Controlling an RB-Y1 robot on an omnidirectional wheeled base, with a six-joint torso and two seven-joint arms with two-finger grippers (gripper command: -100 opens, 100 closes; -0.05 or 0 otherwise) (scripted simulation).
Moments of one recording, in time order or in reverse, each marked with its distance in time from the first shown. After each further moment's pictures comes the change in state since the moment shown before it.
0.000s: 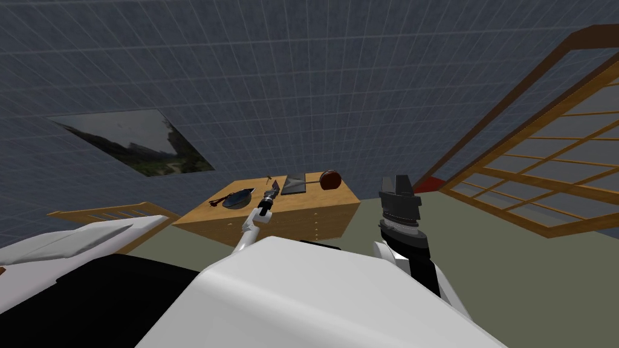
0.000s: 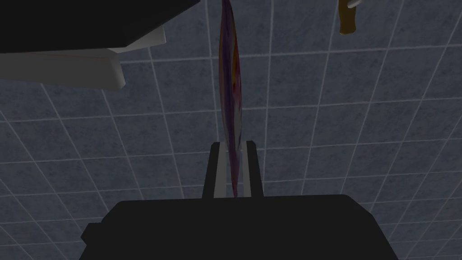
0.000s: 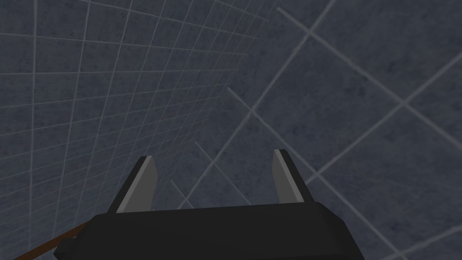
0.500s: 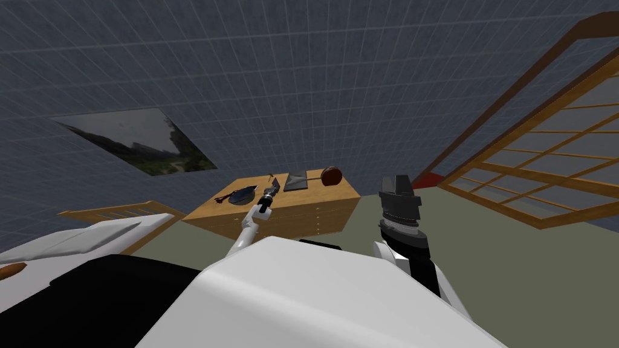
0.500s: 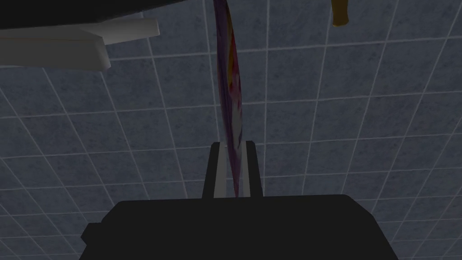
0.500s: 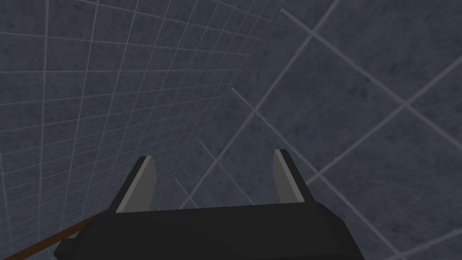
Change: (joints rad) left arm -0.026 0.057 -0.030 -0.011 0.026 0.025 0.017; right arm 0.000 0.000 0.000 0.000 0.000 0.000 0.000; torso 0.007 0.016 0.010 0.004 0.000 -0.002
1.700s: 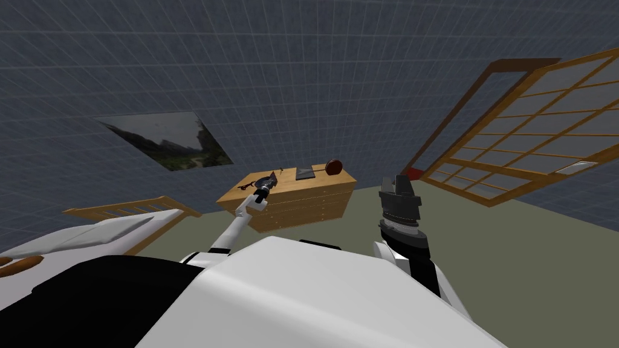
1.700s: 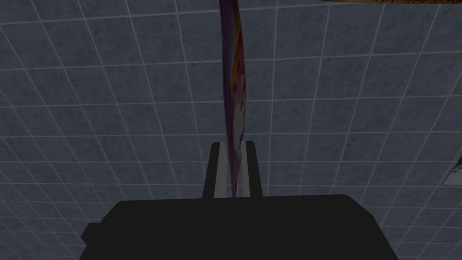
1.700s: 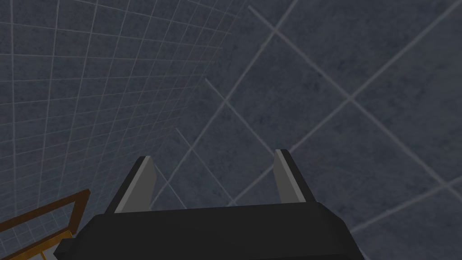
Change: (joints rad) left arm -0.061 0.252 -0.110 -0.054 0.112 0.161 0.122; right arm 0.000 0.000 0.000 0.000 0.000 0.000 0.000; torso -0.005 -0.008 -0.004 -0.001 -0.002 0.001
